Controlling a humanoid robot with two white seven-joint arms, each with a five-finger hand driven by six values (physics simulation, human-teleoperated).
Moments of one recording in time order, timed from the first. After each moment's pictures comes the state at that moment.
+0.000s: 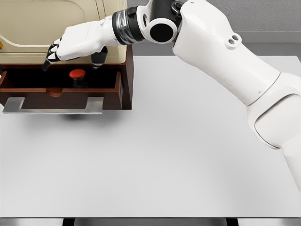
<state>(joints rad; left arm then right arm) -1.37 1.74 -1.47 -1.76 0.81 -0.56 -0.61 -1.37 -0.04 1.06 -1.02 0.33 -0.61 0.61</state>
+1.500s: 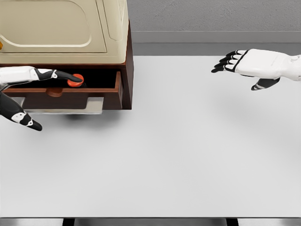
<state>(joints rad) -1.35 1.35 -1.48 -1.76 0.79 -0.58 -0.61 -0.77 -0.91 0.59 -1.48 0.36 -0.61 0.61</state>
